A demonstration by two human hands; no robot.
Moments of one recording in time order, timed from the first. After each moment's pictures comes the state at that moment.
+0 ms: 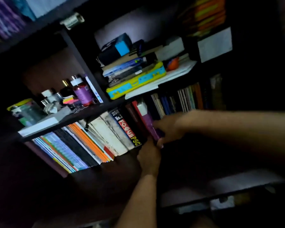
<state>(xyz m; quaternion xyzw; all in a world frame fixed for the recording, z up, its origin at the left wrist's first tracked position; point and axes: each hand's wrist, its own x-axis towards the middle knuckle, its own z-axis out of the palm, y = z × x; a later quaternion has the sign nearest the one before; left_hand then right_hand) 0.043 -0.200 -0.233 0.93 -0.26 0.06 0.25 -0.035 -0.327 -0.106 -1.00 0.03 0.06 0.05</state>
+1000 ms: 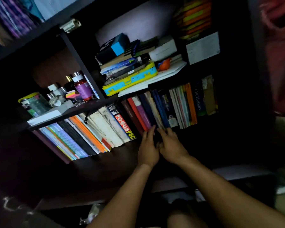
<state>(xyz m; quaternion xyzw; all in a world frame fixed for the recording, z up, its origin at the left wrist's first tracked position) 0.007 -0.205 -0.233 0.88 -0.34 0.08 0.33 -0.068 -0.308 -0.228 -0.90 0.12 -0.17 0.38</state>
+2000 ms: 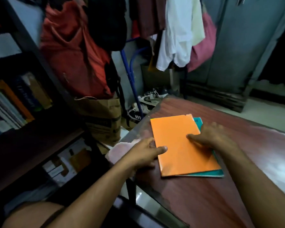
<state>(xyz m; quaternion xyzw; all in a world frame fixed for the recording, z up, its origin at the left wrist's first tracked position) -0.445 -0.296 -0.218 0.62 -0.53 -0.51 0.27 -0.684 -0.392 -0.225 -0.63 0.77 0.06 0.13</state>
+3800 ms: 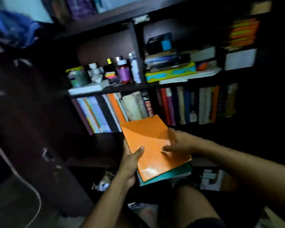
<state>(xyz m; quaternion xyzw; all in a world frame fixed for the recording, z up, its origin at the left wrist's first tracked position) -0.073 -0.017 -0.200 0.64 -0.11 -0.10 0.75 -0.127 -0.229 -0.144 -0.96 0.10 0.05 0.26</state>
